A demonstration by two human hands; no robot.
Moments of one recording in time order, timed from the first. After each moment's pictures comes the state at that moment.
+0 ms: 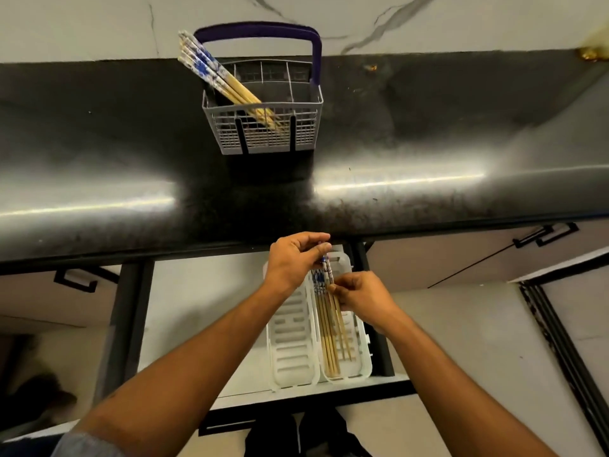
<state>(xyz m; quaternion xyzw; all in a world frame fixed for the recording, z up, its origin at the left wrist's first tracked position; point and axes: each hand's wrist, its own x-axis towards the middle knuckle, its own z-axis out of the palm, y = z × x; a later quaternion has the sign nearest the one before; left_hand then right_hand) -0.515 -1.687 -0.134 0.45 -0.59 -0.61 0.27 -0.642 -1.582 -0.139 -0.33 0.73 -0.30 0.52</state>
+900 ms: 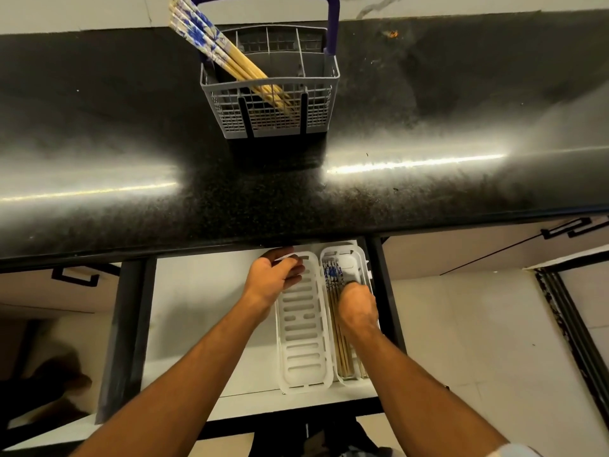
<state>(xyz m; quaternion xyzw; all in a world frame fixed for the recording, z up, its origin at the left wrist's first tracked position) -0.467 -1.698 -0.179 0.55 -0.37 -0.71 0.24 -0.603 -1.610 -0.198 -0.33 0.88 0.01 0.34</state>
